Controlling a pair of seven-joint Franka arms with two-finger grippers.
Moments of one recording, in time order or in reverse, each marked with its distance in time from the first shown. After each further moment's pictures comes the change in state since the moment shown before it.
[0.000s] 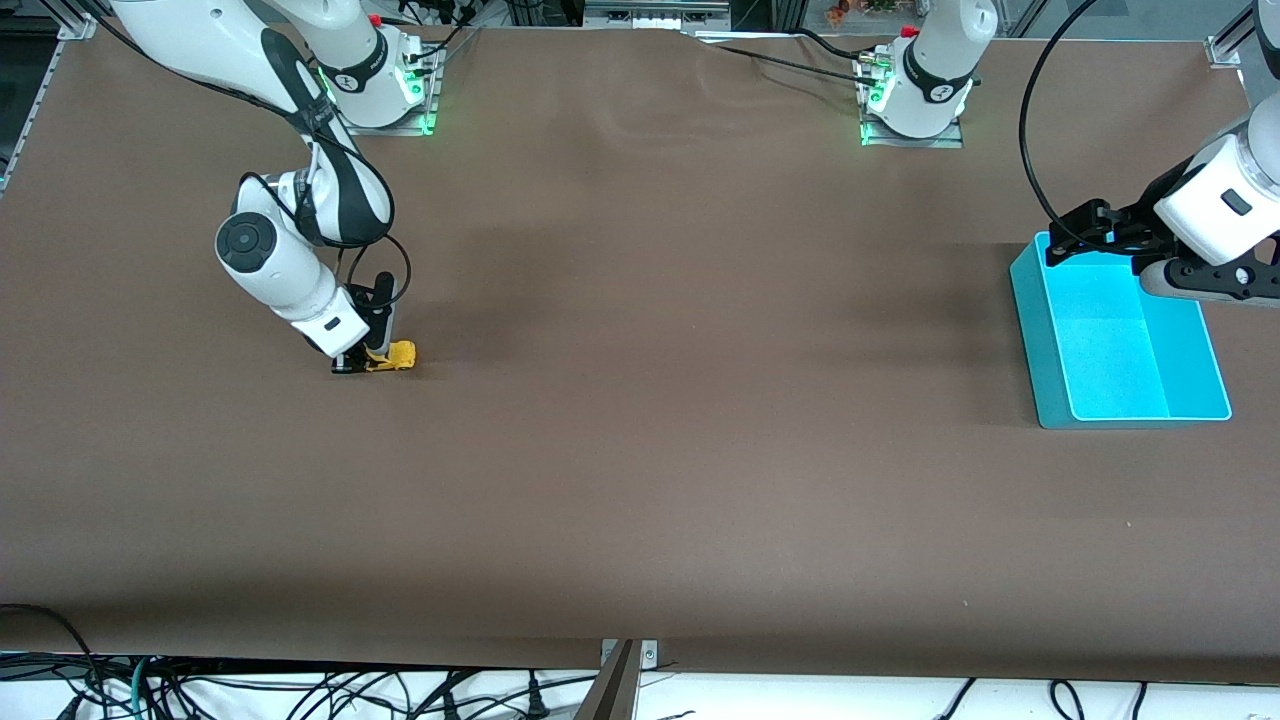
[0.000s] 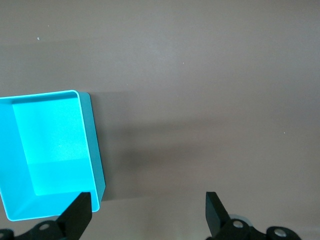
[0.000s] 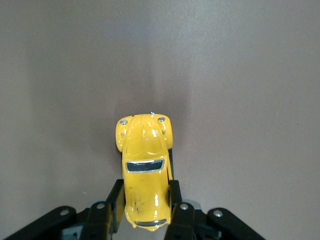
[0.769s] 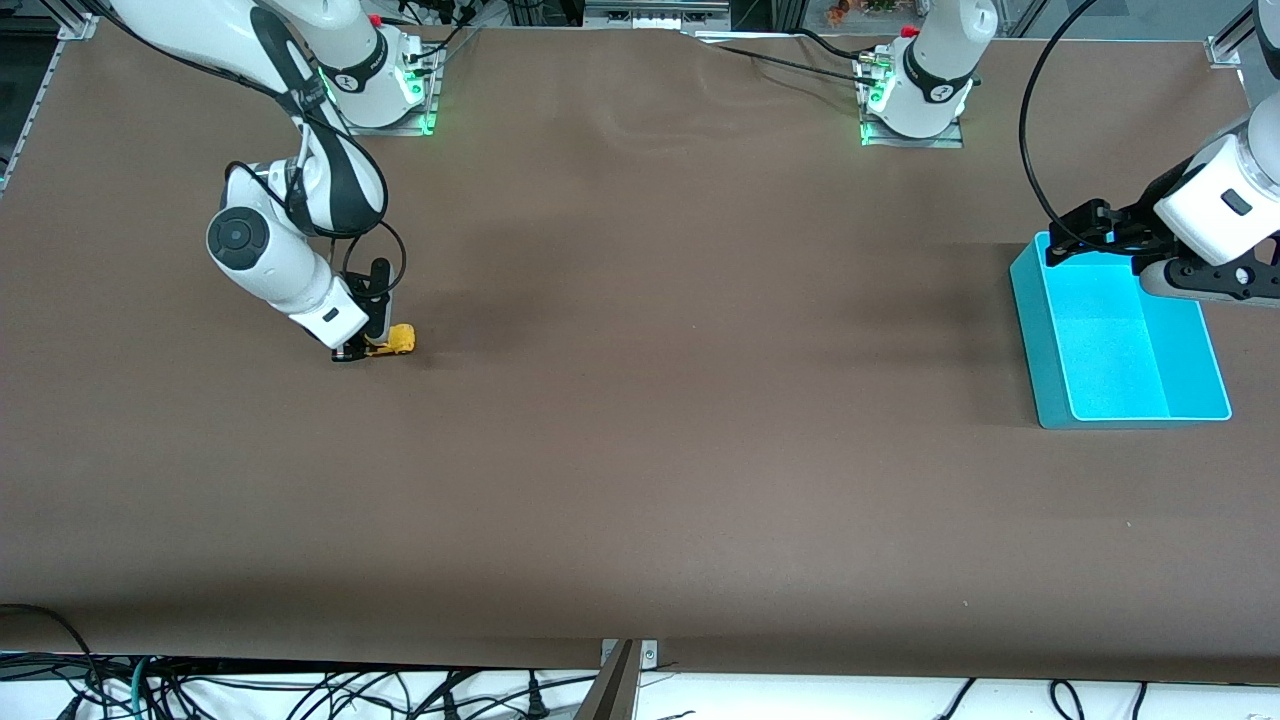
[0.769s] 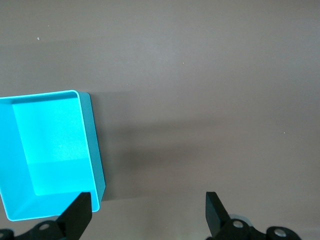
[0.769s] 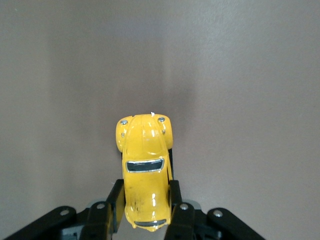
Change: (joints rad) left arm 0.000 0.000 0.000 0.000 0.000 0.000 0.000; right arm -0.019 -0.038 0.014 -0.008 0.000 -0.097 -0.028
